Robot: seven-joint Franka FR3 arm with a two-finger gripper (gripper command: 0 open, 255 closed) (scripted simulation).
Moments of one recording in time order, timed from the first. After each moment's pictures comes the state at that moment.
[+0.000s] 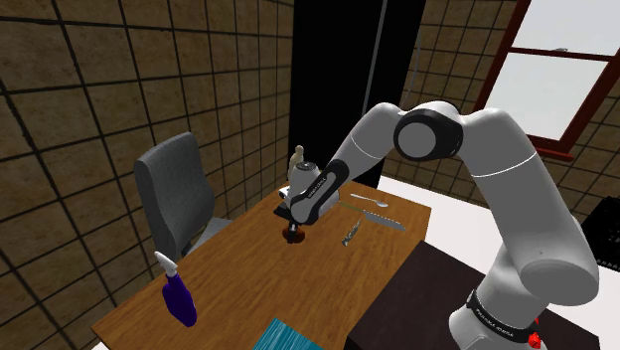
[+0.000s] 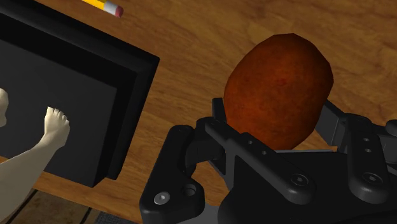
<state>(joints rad) 0.13 0.78 -0.02 -1.89 0.02 2.80 -0.60</state>
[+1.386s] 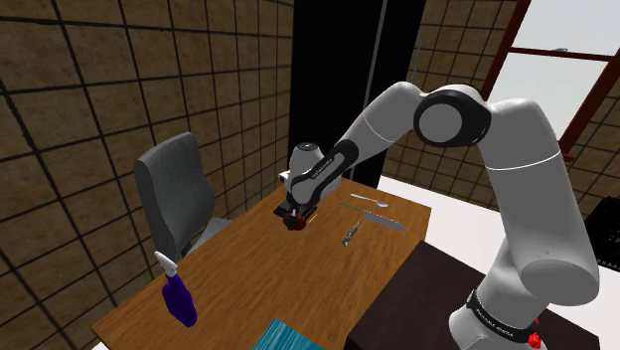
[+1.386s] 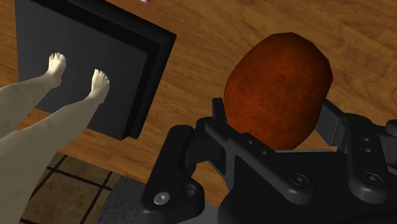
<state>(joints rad) 0.13 0.62 -0.03 -1.94 0.02 2.70 -0.60</state>
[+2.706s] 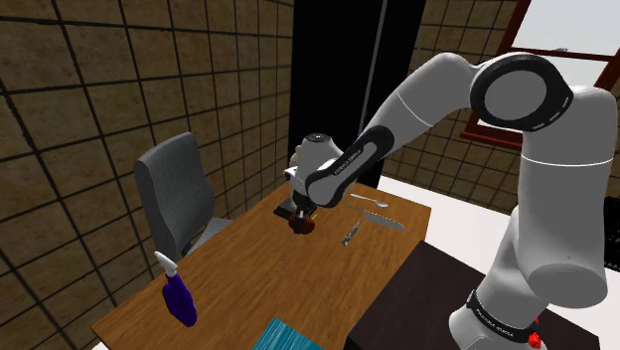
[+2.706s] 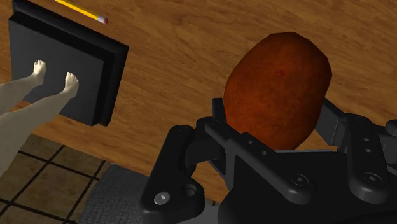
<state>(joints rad) 0.23 0.33 -0.03 -2.23 -0.03 2.69 -0.48</state>
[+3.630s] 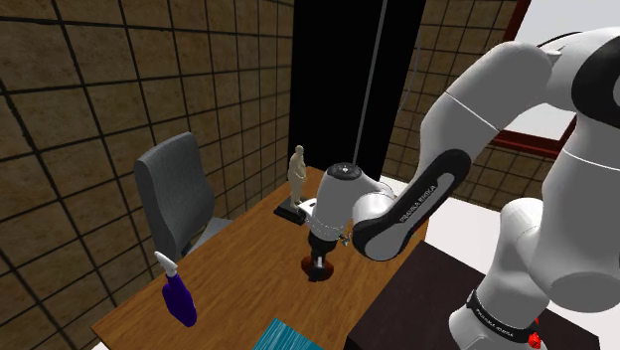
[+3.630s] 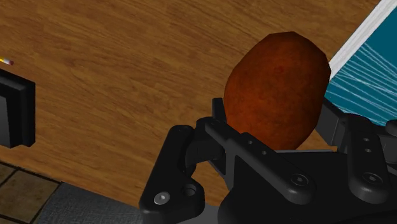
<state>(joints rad) 0.47 0.06 0.01 -2.63 -0.18 2.81 -0.06</state>
